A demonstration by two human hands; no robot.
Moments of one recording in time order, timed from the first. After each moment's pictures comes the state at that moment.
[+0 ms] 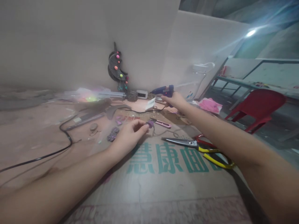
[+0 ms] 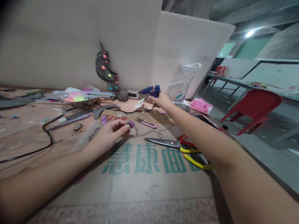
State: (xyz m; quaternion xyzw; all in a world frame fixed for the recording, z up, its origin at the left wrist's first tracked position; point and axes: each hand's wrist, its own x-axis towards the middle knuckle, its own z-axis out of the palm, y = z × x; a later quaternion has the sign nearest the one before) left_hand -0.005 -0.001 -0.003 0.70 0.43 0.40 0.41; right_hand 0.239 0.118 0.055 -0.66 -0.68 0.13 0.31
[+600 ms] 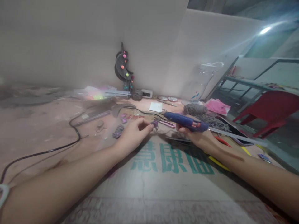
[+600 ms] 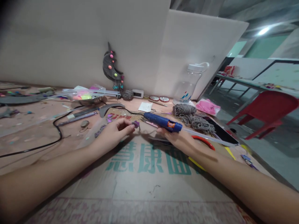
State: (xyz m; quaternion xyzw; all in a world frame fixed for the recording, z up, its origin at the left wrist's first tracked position) left_hand -0.002 -0.003 -0.002 0.69 0.45 0.41 0.40; right_hand 0.247 -0.029 0.022 -0.50 -0.76 0.16 0.38
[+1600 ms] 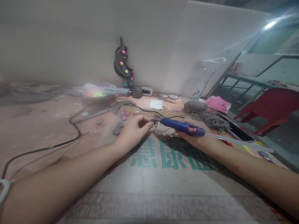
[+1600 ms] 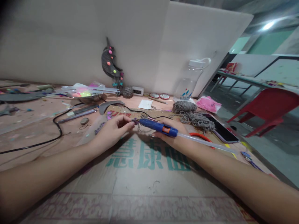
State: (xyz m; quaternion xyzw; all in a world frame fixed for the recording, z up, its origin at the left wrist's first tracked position) left_hand -0.002 -0.006 0.002 0.70 0.44 0.41 0.37; right_hand 0.241 -0.037 0.024 -0.52 -0.79 0.11 0.31
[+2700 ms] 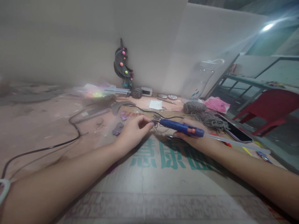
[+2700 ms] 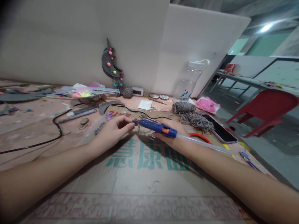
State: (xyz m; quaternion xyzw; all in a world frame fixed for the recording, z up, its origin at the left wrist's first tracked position) left_hand -0.001 -0.007 0.003 0.70 0.44 0.41 0.39; right_hand 0.244 -0.034 0.019 -0.50 -0.81 0.04 0.30
